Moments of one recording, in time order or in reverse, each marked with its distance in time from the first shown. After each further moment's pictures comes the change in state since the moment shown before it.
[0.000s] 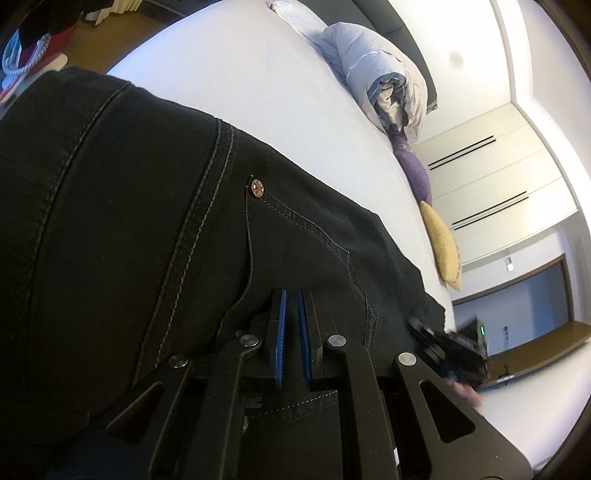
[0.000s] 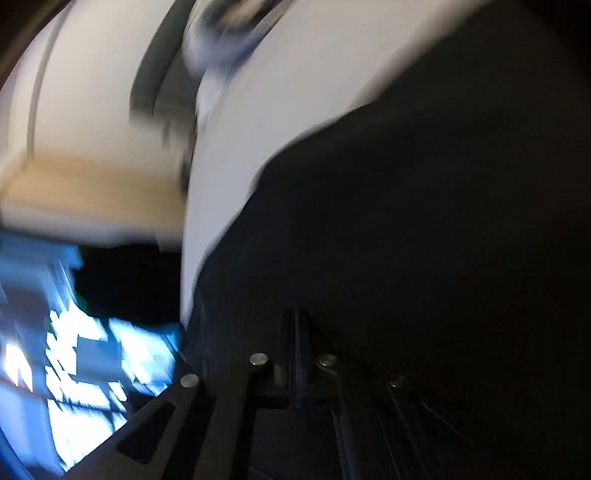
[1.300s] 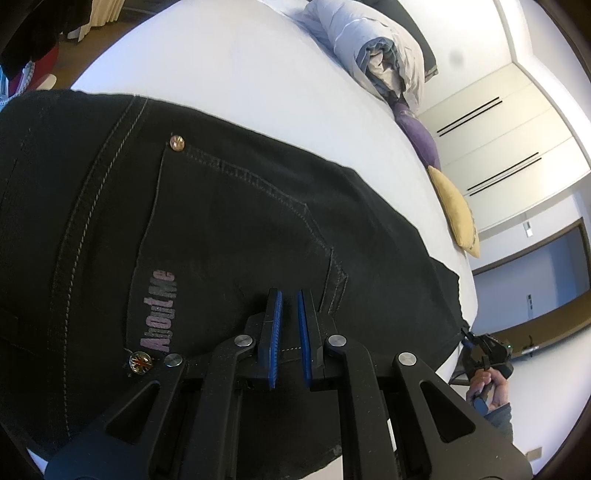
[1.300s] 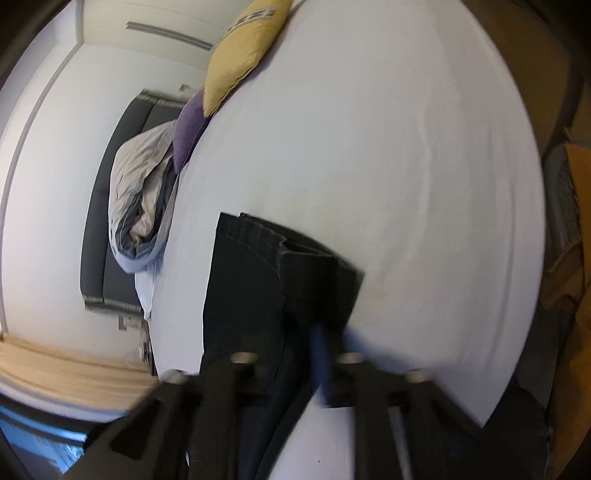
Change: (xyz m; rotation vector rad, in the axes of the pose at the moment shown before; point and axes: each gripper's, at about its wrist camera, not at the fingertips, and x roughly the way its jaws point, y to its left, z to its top) left arm 0.015 -0.066 -0.015 0.121 0.090 0.068; right arm -0.161 -0.078 0.054 0.324 -0.450 -0.184
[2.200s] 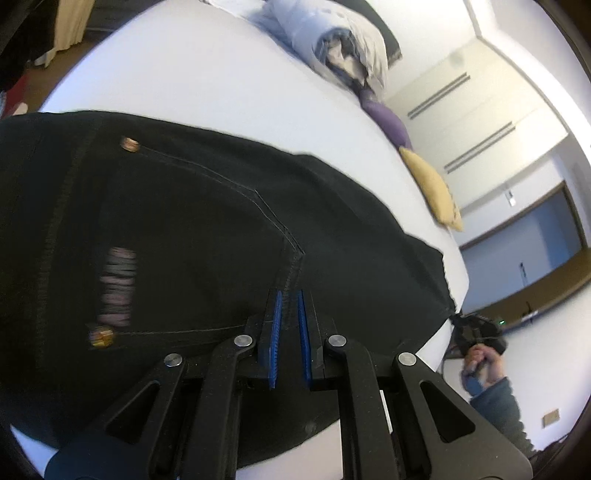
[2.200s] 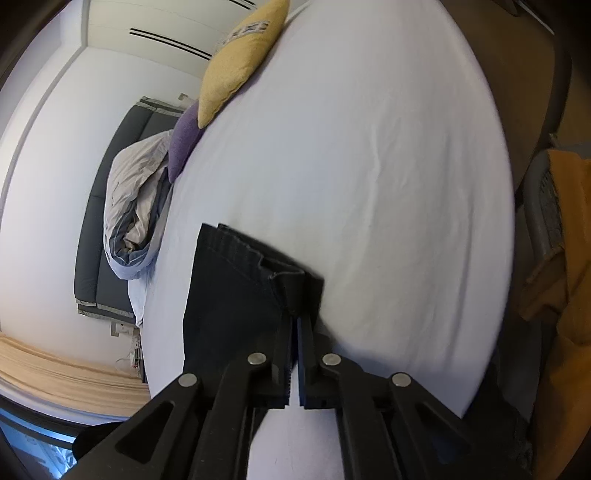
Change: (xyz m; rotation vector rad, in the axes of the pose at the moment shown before) left arm 0.022 -0.046 -0.002 0.144 0.030 -0.051; right arm -0.019 -0.012 -0.002 -0.006 -0.052 -0.076
